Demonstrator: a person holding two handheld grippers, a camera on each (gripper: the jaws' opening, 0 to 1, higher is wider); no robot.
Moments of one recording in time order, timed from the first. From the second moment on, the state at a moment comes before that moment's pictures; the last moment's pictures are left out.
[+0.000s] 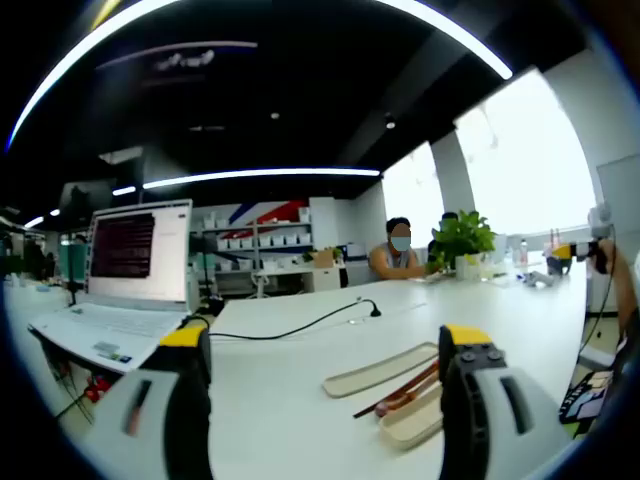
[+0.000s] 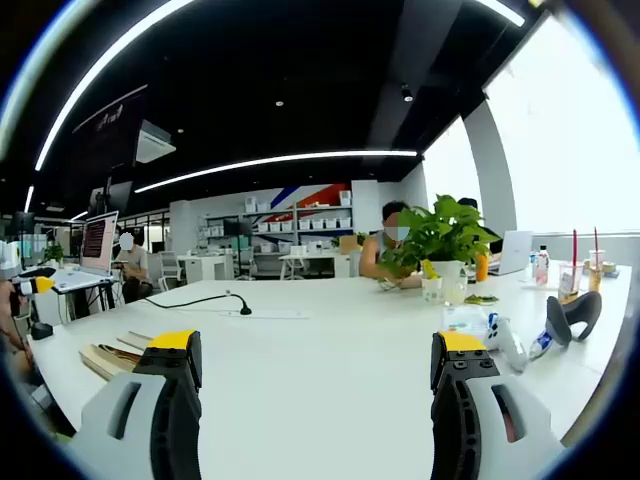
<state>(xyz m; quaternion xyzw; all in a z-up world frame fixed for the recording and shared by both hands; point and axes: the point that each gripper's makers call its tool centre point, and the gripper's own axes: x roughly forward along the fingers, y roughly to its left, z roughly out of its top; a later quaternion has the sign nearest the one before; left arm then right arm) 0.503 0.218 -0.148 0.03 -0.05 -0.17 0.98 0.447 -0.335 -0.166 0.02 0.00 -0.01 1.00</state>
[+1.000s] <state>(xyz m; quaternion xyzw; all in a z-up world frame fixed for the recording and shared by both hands) 0.522 0.205 -0.160 0.03 -0.03 -0.17 0.98 0.463 -0.319 -0.158 0.01 -0.01 0.02 1.00</state>
